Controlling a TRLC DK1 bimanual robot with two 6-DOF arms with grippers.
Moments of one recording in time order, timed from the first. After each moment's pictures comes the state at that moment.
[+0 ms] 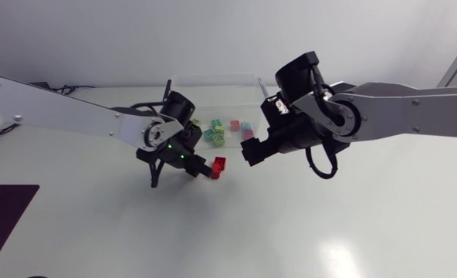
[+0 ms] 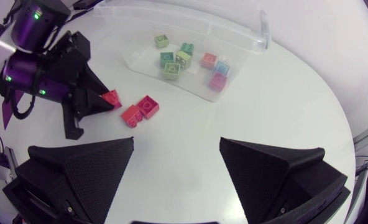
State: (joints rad) left arm -0.48 1.95 1.17 -0.29 0.01 0.10; right arm 0.54 1.63 1.06 -0.32 0.01 0.01
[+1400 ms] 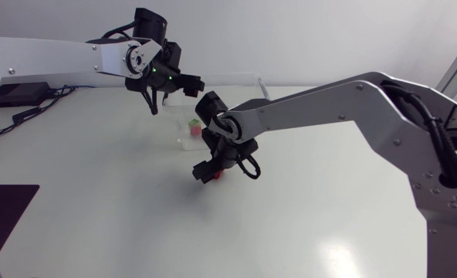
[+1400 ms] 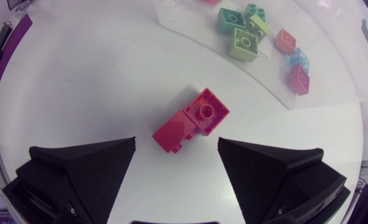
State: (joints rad) left arm -0.31 2.06 1.68 -0.29 0.03 0.01; right arm 0.70 2.19 1.54 -0.52 0.06 0.06
